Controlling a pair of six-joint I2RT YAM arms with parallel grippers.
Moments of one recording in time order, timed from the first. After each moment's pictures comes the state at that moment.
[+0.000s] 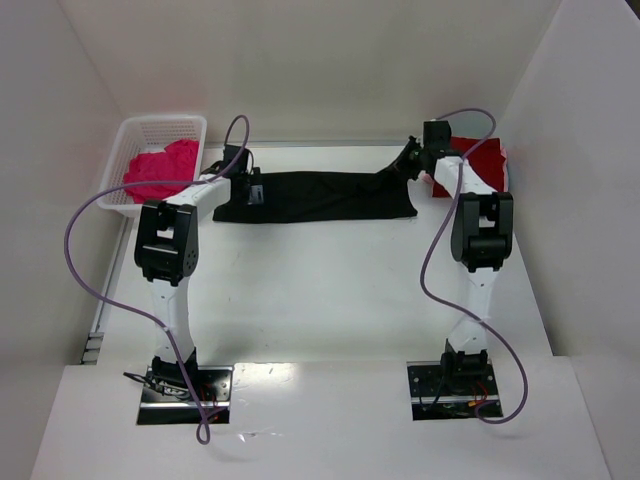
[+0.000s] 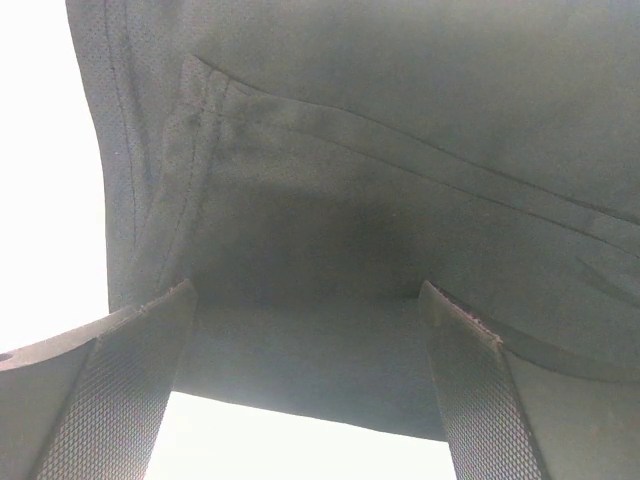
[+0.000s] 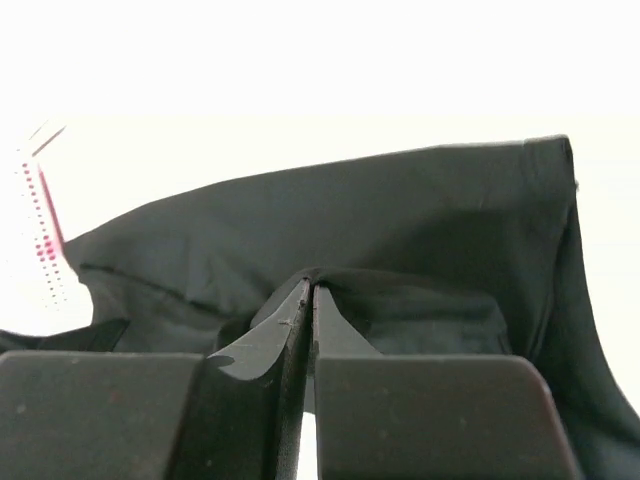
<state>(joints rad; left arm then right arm) -0.17 2.13 1.59 -0.40 -0.22 -0.29 0.03 2.19 1.77 -0.30 -0.33 0.65</state>
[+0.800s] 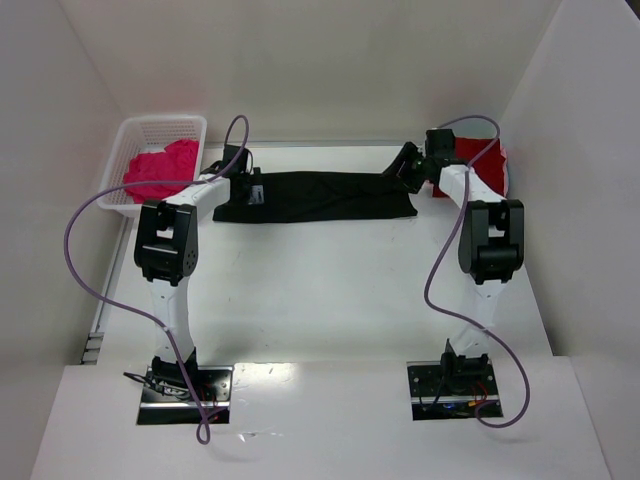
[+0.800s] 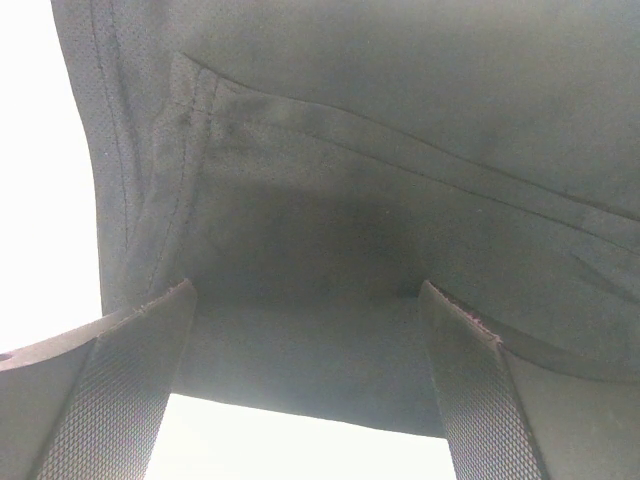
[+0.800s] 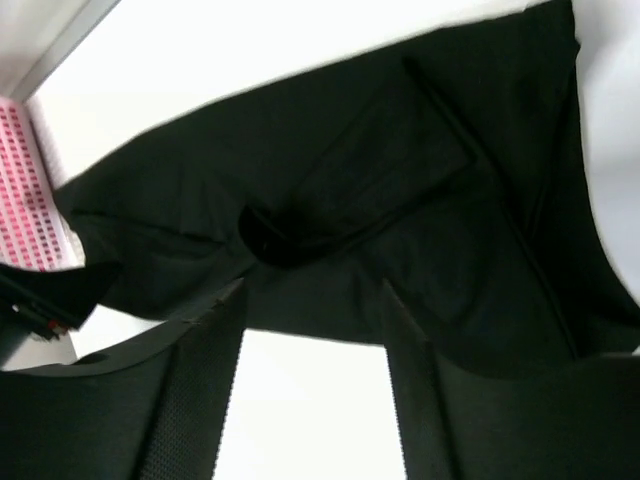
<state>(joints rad) -0.16 2.13 1.59 -0.40 -0.19 -0.29 0.03 2.06 1.59 -0.30 -0.36 0.63</state>
